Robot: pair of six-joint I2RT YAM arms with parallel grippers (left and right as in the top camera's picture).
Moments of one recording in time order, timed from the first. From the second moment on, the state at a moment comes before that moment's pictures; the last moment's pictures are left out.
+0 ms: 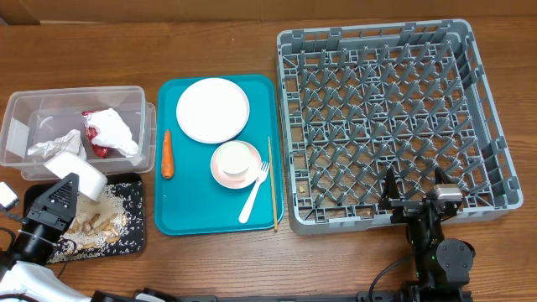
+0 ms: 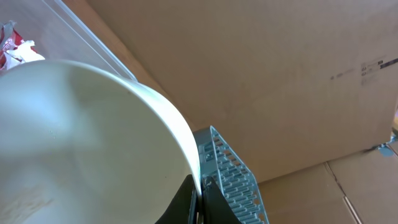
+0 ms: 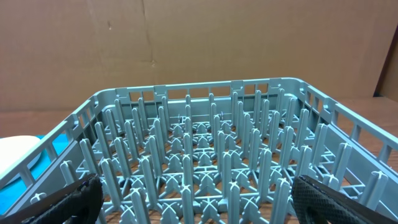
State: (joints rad) left arm 1.21 1.20 0.74 -0.67 1.47 0.06; right arm -0.01 0.01 0.02 -0.04 -0.03 0.05
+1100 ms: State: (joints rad) left arm 1.08 1.21 0.74 -0.67 1.00 -0.05; right arm -0.01 0.01 0.02 -0.03 -0.03 0.05
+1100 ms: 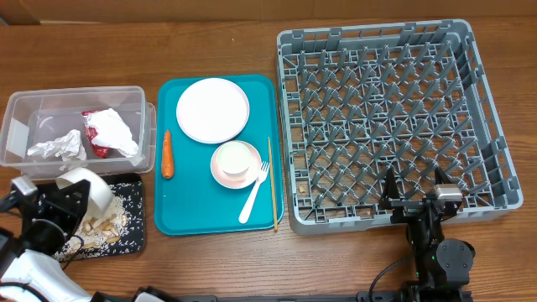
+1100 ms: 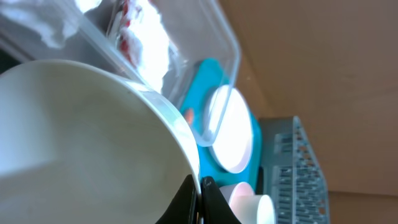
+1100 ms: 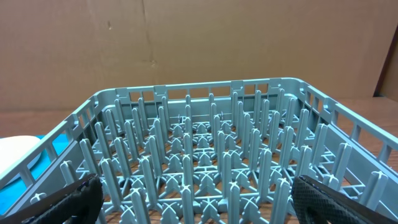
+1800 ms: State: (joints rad) left arm -0.35 1.32 0.89 -0.84 0.10 -0.40; right arm -0.01 0.01 0.02 -0.03 -0.03 0.05
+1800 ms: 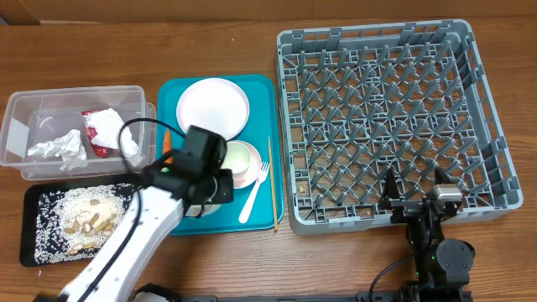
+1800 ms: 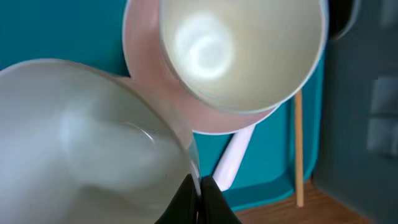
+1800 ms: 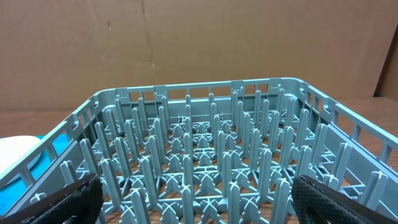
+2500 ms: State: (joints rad) left arm -0.39 1.45 1.23 -1.10 -0.05 -0.38; right arm -0.01 0.01 0.02 -0.04 -0.03 0.05
